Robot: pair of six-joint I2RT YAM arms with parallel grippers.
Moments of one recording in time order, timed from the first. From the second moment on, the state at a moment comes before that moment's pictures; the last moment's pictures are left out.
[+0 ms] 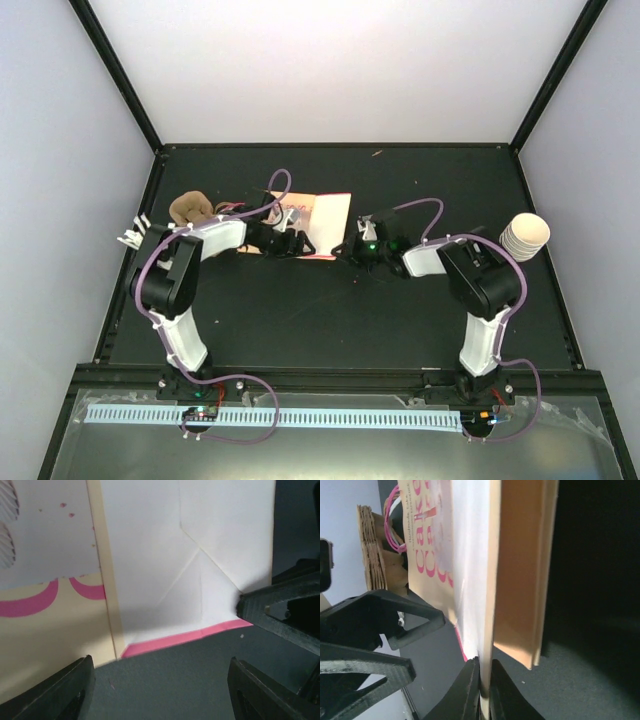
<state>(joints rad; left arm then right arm) -0.34 1.83 1.04 -0.35 0.63 -0.32 0.53 1.90 0.82 0.40 -0.59 1.03</state>
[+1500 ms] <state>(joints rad) -0.36 1.07 0.95 -0.66 0.47 -0.33 0.53 0.97 0.93 -0.52 -0.66 0.39</state>
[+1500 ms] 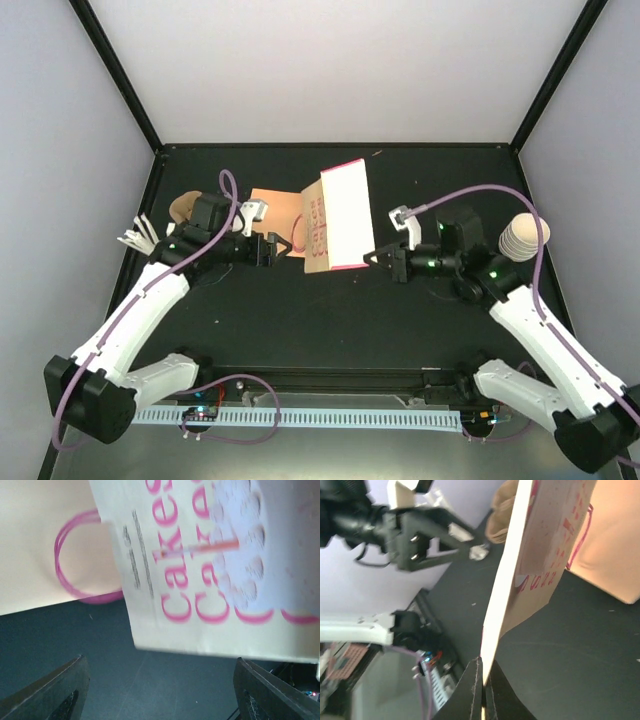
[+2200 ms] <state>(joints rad) -0.36 1.04 1.00 -0.70 0.44 -0.33 0.53 1.11 0.46 -0.48 -0.69 0.56</state>
